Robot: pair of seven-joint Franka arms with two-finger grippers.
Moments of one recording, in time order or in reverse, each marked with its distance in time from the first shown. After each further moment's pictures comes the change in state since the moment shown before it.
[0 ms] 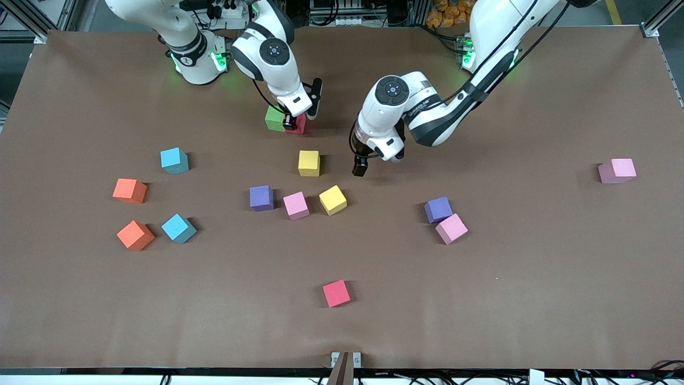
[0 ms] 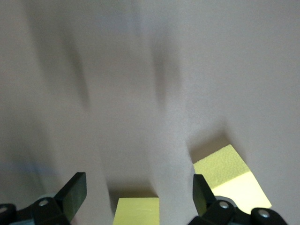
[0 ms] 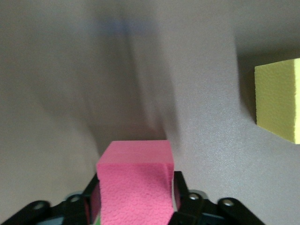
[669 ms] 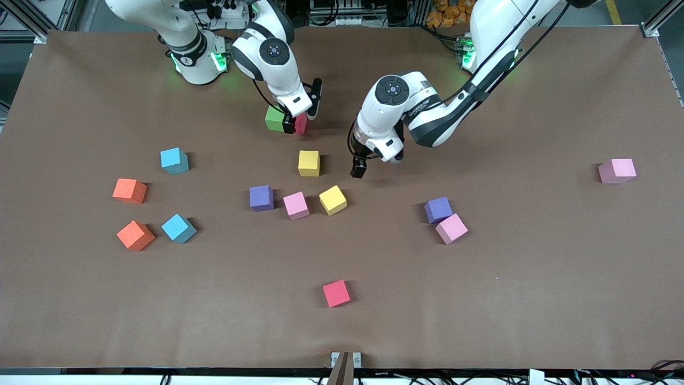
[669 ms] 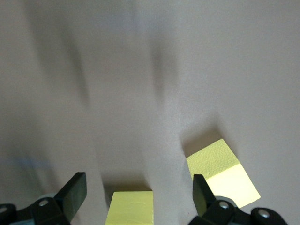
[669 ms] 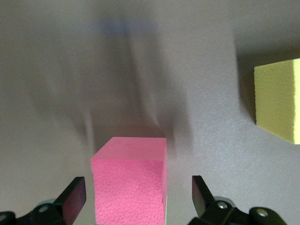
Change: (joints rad) left arm -0.001 0.001 0.000 0.014 0.000 0.000 0.000; right arm 0.000 0.000 0.000 0.001 0.000 0.001 0.001
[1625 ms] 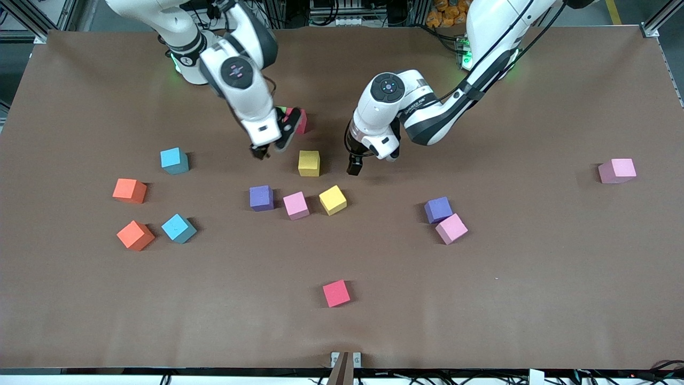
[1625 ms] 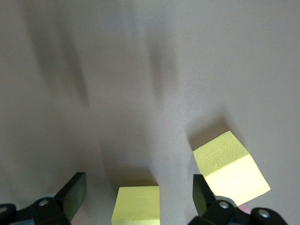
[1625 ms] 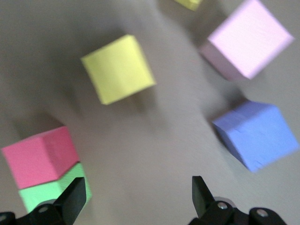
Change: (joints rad) left arm -0.019 0.007 0.000 0.009 0.000 0.000 0.000; right arm -0.252 -0.062 -0.066 0.199 0.002 -0.239 0.023
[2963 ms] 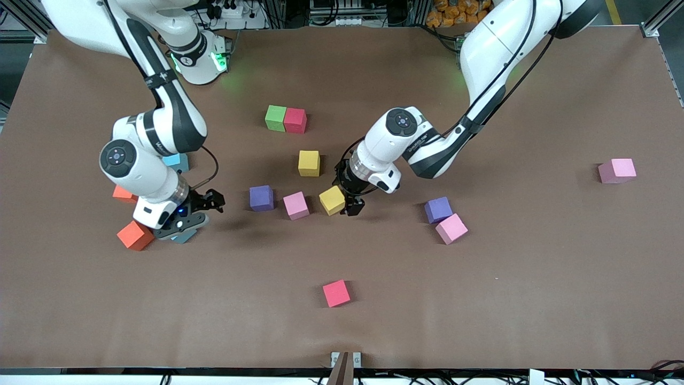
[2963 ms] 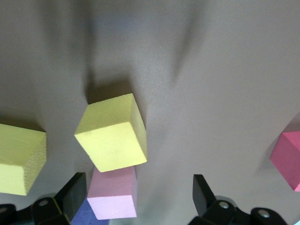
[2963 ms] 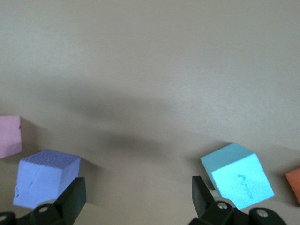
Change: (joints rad) left arm -0.101 0.181 0.182 0.229 -0.024 0.273 -0.186; right arm -0.245 0.261 -0.163 0.362 -0.001 0.001 0.349
